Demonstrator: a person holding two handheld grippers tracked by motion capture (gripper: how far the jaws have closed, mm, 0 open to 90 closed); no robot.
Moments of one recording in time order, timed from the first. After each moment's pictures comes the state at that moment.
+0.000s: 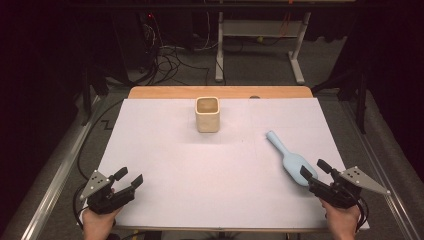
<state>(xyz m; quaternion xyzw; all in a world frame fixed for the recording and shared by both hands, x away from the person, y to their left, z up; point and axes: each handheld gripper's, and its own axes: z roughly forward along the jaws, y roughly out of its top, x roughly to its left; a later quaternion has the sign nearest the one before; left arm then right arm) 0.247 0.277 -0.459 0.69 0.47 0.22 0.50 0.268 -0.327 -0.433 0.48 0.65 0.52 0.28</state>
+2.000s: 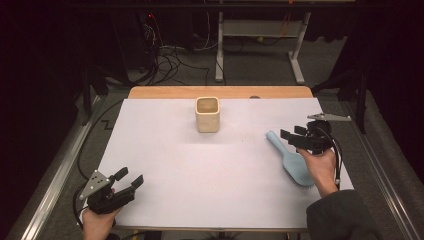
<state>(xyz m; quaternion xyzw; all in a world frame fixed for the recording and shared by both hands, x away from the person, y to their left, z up) 0.247 0.277 -0.458 0.70 0.47 0.22 0.50 0.393 -0.284 -0.378 0.52 0.72 0.41 0.18</state>
